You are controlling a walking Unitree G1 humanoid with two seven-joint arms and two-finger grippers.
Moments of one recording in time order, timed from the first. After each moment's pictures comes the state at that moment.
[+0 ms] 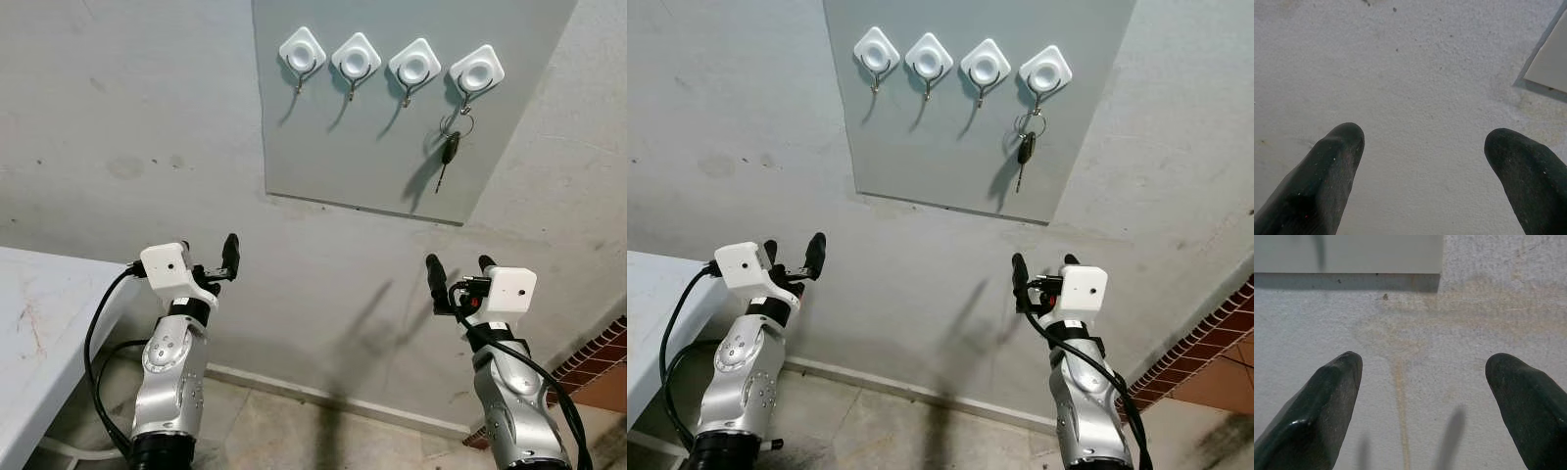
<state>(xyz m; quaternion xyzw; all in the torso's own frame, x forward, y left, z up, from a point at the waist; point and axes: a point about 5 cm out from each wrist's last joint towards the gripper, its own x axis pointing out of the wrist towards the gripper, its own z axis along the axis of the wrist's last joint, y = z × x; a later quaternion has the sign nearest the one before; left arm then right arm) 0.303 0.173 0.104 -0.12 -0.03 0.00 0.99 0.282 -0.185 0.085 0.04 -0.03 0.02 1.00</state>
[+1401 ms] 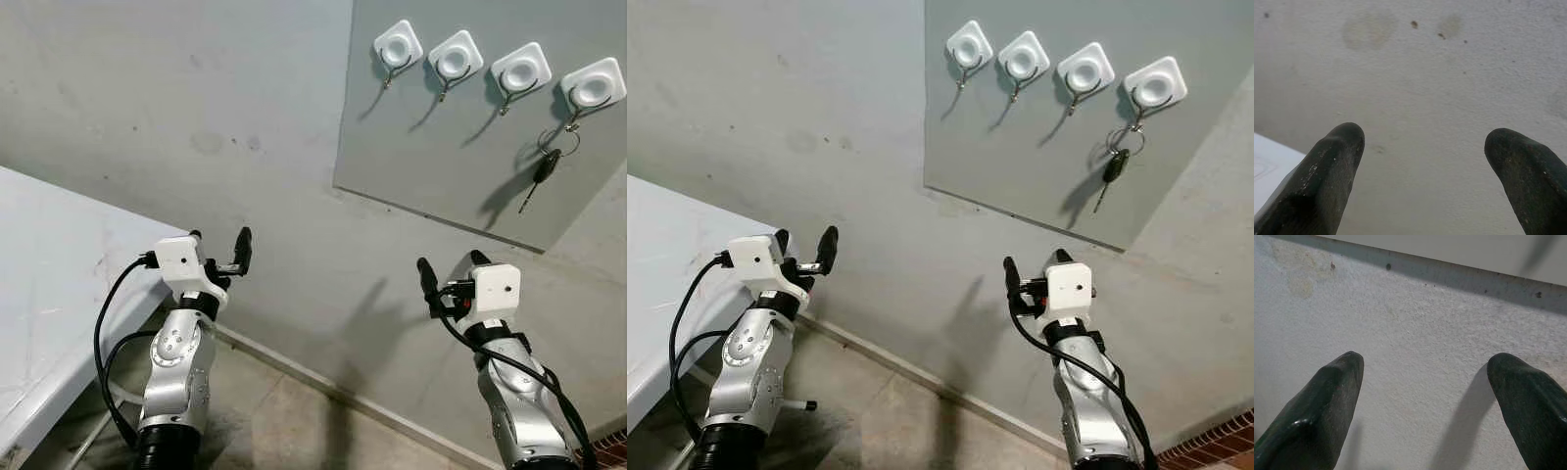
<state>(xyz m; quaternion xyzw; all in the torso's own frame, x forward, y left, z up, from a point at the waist) 0.306 0.160 0.112 -0.09 -0.06 -0.05 0.99 0.284 -0.183 0.087 -0.04 -0.03 0.06 1.00</state>
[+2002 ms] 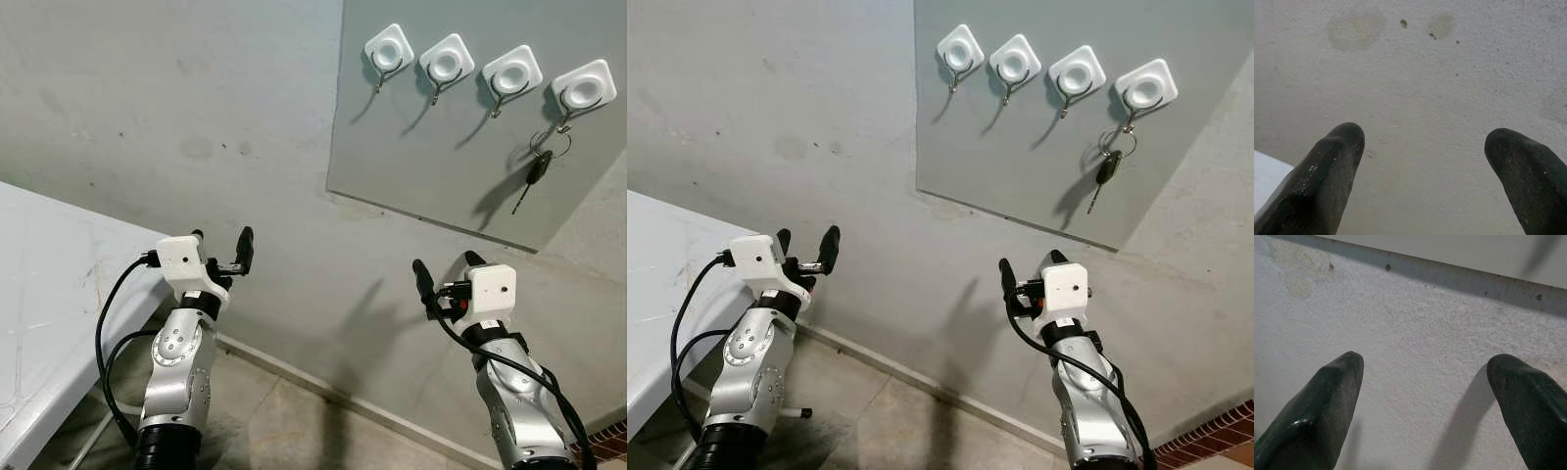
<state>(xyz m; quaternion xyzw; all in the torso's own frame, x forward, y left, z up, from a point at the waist) 0.306 0.158 0.113 -0.09 -0.05 -0.05 0.99 0.283 -0.182 0.086 -0.04 -0.03 0.07 1.00</state>
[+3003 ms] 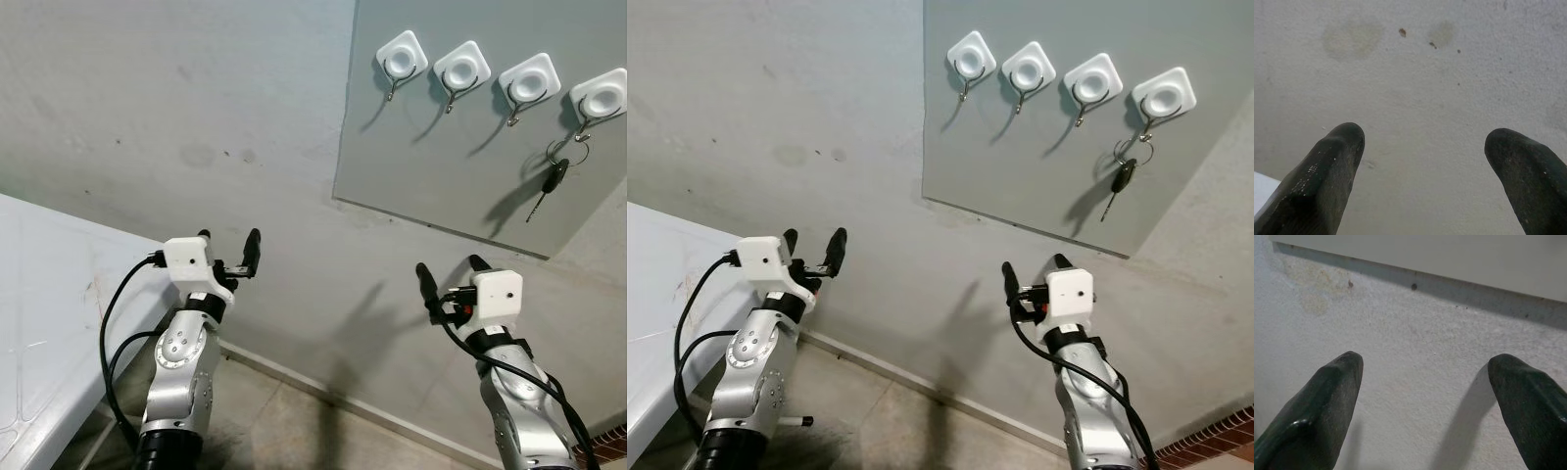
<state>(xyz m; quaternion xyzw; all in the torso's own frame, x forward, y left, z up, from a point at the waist) 0.300 0.148 0.113 -0.09 -0.05 -0.07 0.99 0.273 -0.182 0.086 -0.03 -0.03 0.07 1.00</state>
